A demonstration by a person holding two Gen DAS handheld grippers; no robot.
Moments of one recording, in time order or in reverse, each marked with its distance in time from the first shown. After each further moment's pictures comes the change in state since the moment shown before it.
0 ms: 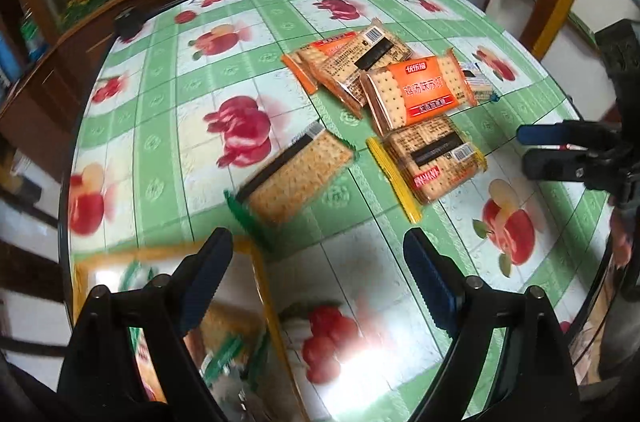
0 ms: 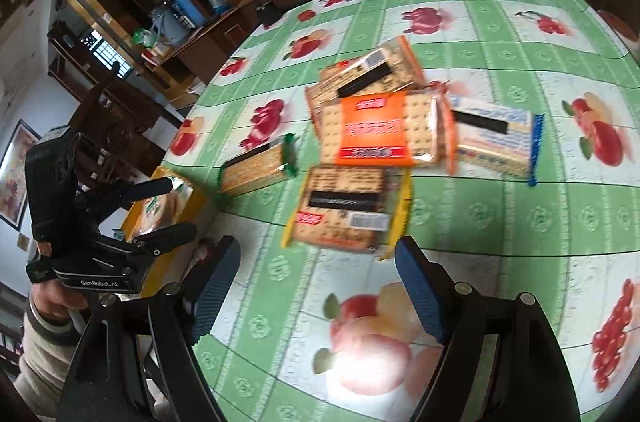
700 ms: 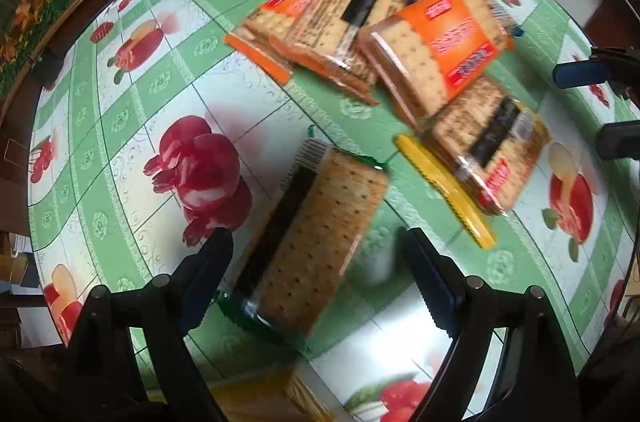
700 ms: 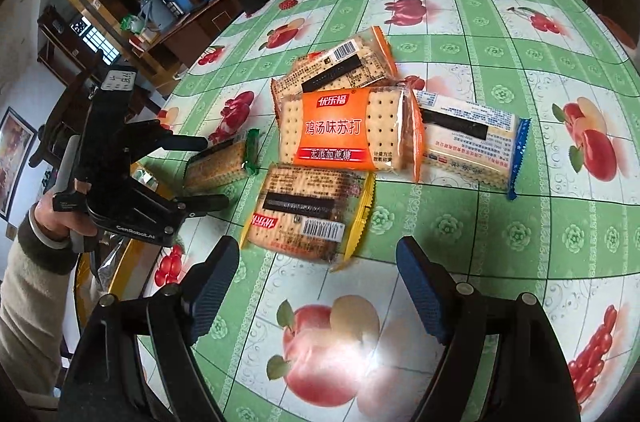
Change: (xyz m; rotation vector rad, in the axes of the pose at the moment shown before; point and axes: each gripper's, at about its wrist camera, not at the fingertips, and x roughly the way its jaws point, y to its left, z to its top) left arm 0.085 0.008 0.041 0.262 0.179 -0.047; right arm 0.015 -0.017 0.013 -0.034 0.053 -0.020
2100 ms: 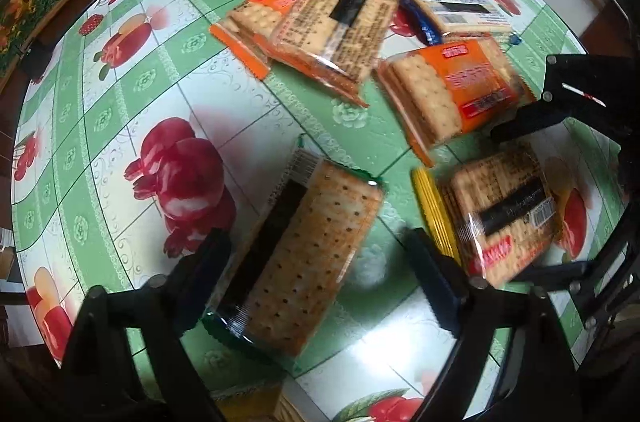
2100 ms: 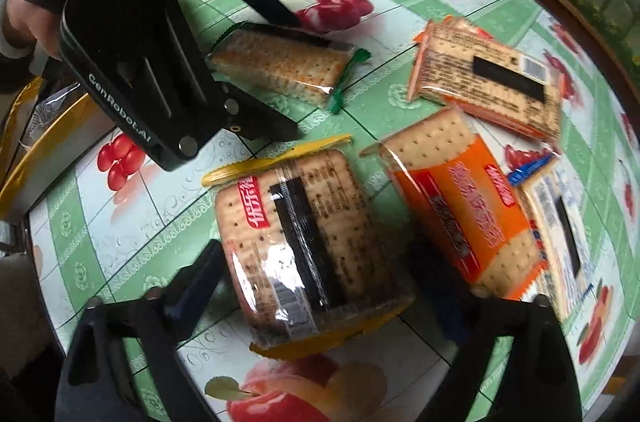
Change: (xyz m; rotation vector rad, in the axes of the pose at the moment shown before) left arm 0.008 -0.007 0.005 -0.013 -0.014 -0.057; right arm 0.069 0.072 -0.020 -0.618 0.244 -0.148
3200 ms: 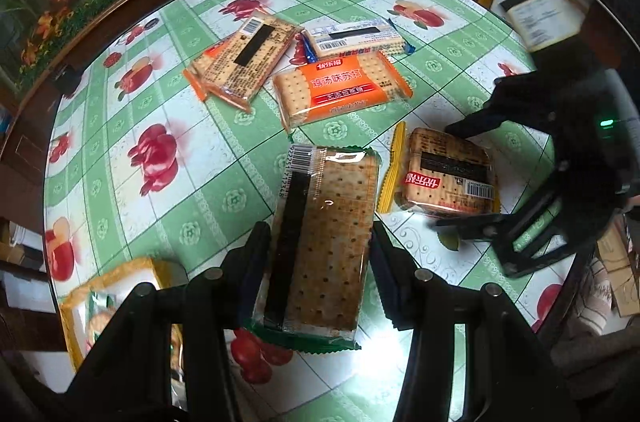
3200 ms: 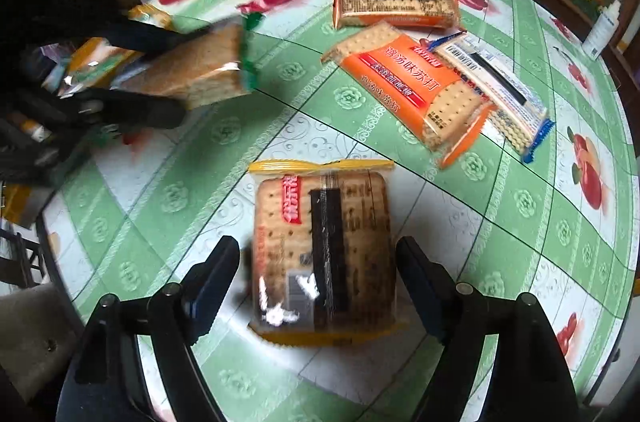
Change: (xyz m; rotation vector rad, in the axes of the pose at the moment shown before) left arm -0.073 -0.101 -0.054 -0.029 -0.141 0.069; right arm -0.031 0.001 -0.068 0.238 -0.014 -0.067
